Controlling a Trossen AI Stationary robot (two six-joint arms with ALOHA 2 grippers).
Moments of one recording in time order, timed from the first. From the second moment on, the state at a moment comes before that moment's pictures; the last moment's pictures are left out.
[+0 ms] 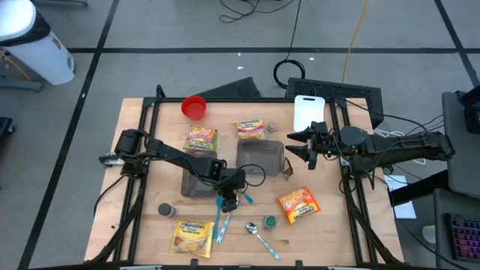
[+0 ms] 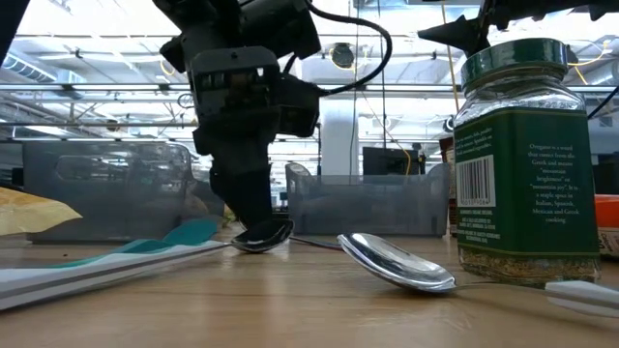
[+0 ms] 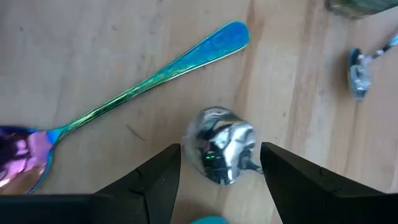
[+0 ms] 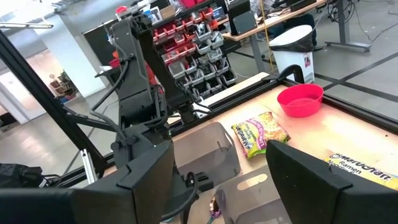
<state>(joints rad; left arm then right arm) -0.16 1.91 1.17 -0.37 0.26 -0.44 0.03 0.72 0.59 0.06 0.19 0.43</state>
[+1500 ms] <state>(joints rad) -0.10 1.90 1.17 -0.30 0.38 -0.59 0.03 0.72 0.59 0.06 0.18 0.43</state>
